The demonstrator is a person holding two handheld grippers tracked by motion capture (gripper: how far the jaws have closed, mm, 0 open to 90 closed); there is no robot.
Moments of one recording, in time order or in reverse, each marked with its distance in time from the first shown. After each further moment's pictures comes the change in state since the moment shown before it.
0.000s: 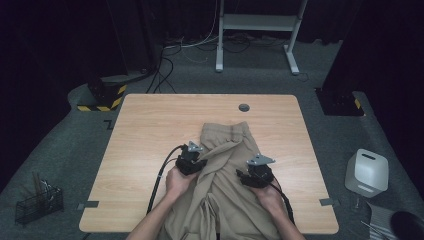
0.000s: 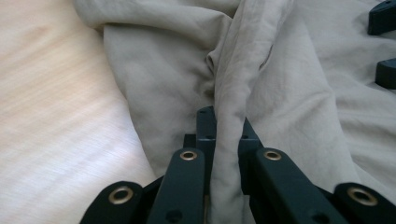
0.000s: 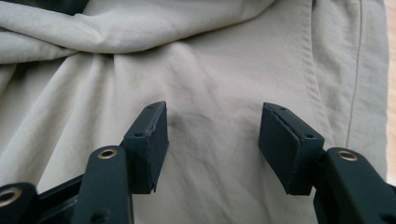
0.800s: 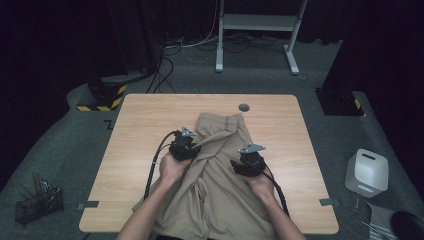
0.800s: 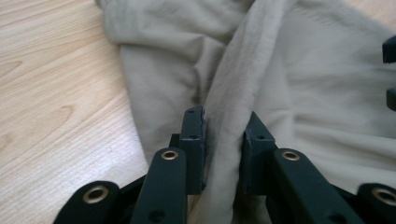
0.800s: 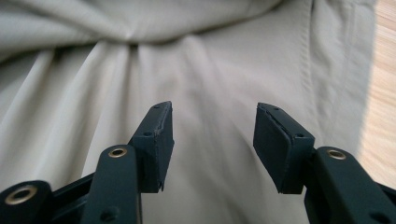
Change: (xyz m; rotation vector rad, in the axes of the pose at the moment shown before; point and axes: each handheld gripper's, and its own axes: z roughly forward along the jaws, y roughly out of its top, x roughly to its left) left arm 0.026 0.030 -0.023 -0.017 0.044 -0.020; right arm 0.002 0.036 0.011 0.038 -0.006 -0.007
